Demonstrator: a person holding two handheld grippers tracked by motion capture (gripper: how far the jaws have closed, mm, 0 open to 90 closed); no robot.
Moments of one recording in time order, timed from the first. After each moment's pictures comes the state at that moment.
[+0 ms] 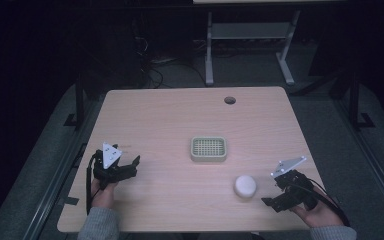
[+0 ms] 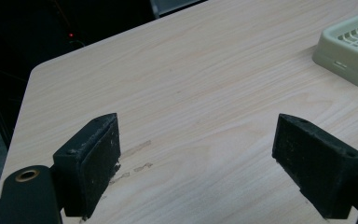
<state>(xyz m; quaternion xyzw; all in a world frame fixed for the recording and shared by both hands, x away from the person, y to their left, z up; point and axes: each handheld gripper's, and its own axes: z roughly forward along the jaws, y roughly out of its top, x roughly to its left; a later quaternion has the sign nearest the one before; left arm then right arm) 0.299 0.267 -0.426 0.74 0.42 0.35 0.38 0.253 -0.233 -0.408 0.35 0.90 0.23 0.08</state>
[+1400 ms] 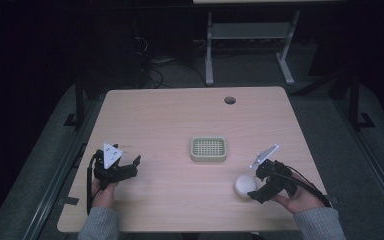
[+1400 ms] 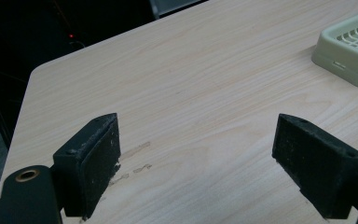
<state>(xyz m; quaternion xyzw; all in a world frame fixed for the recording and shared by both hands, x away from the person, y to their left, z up) 0.298 0.265 -0.425 0.74 0.42 0.35 0.38 0.282 -0.188 -0.400 0.31 0.93 0.19 0.06</state>
